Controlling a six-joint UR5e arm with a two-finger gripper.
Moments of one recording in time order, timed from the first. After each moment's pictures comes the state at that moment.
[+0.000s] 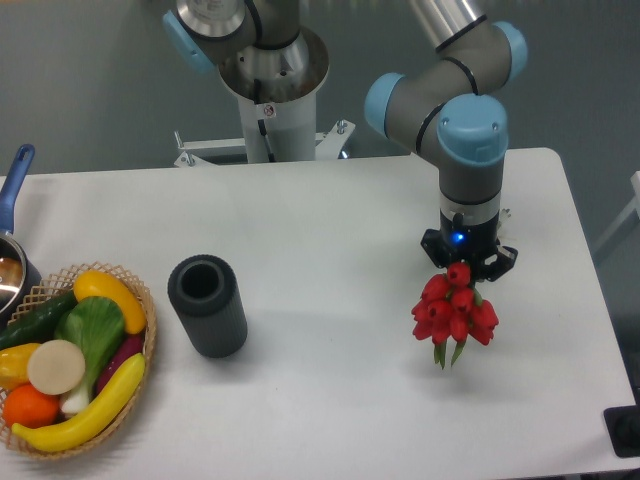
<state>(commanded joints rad) 2.69 -1.94 -1.74 -0.78 1.59 1.13</state>
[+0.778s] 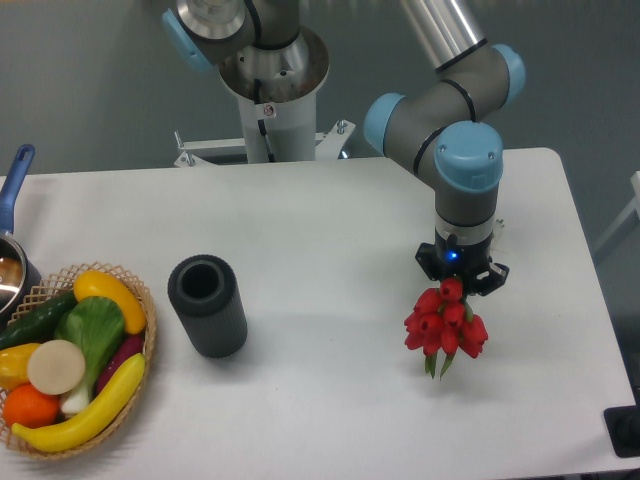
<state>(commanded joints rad) 2.68 -1.99 -1.72 -0.78 1.53 1.14</state>
